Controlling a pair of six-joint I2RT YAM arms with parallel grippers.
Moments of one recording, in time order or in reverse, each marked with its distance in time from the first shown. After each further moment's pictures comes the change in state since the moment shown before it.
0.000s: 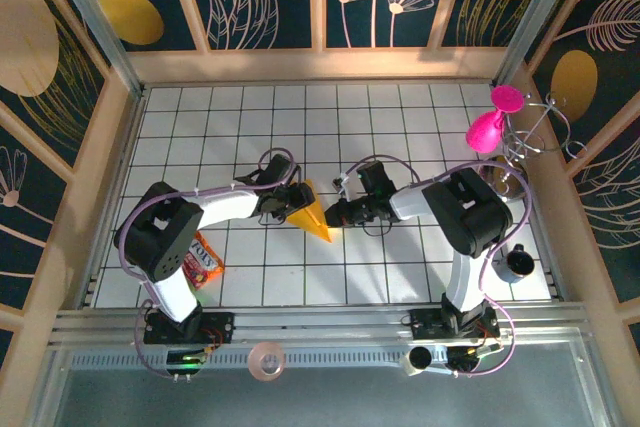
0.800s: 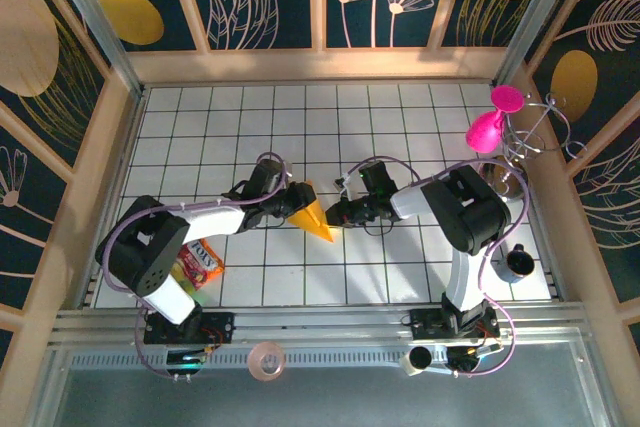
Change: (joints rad) left arm 0.013 -0.113 -0.198 0.398 0.214 -0.012; right arm -0.015 0.021 0.003 0.011 -0.054 0.048
